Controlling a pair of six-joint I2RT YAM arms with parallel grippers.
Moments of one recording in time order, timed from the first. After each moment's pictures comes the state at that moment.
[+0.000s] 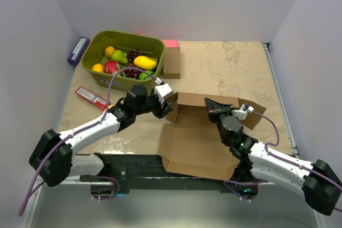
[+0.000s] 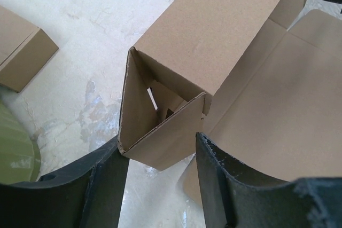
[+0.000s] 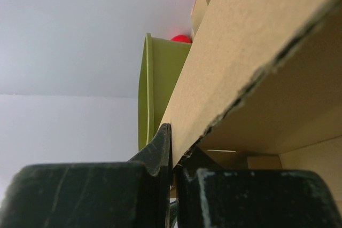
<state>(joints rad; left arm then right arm) -0.69 1.25 0.72 0.12 0.31 0.13 0.82 0.82 0.24 0.44 0.71 1.49</state>
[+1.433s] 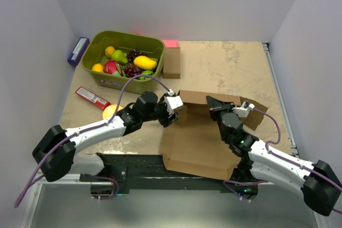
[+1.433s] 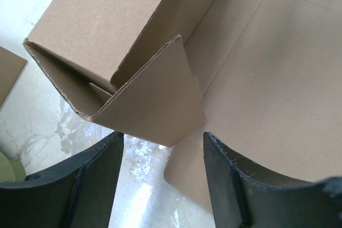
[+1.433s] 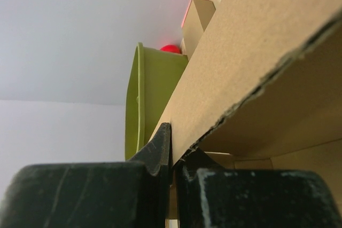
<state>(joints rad) -0.83 1.29 0.72 0.10 0.25 0.26 0.79 0.83 0.29 0.36 0.72 1.44</state>
